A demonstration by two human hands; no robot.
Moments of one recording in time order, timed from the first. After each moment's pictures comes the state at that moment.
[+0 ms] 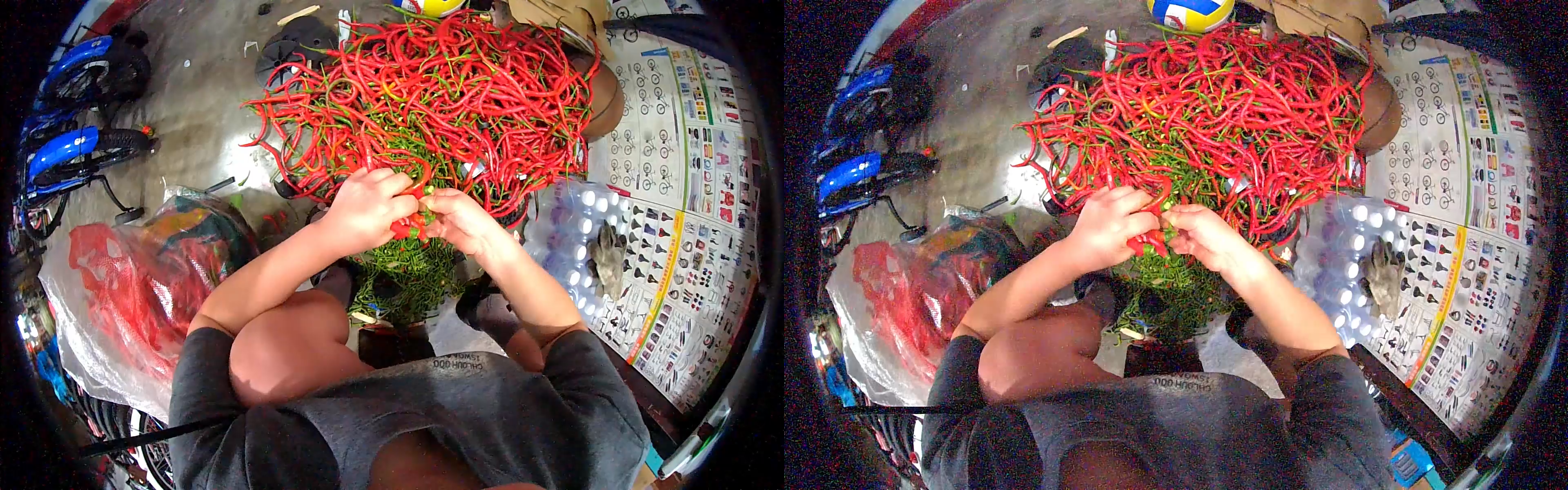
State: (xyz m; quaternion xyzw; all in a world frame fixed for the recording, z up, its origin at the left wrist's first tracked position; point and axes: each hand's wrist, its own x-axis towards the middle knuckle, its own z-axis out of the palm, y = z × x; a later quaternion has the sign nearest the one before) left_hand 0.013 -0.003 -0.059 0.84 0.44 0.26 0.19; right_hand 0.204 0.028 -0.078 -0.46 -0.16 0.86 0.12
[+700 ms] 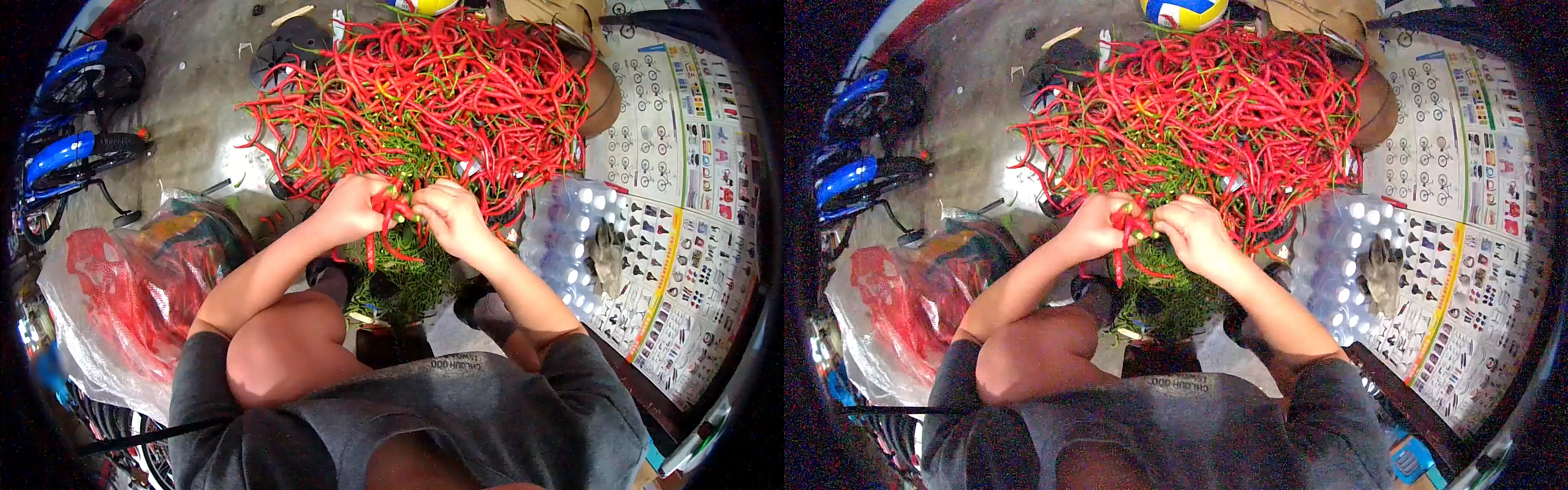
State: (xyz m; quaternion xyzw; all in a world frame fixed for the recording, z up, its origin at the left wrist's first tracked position) left_hand 0.006 -0.001 -0.075 0.63 0.51 0.23 0.54; right_hand 0.207 0.027 -0.062 -0.34 -0.85 0.36 0.19
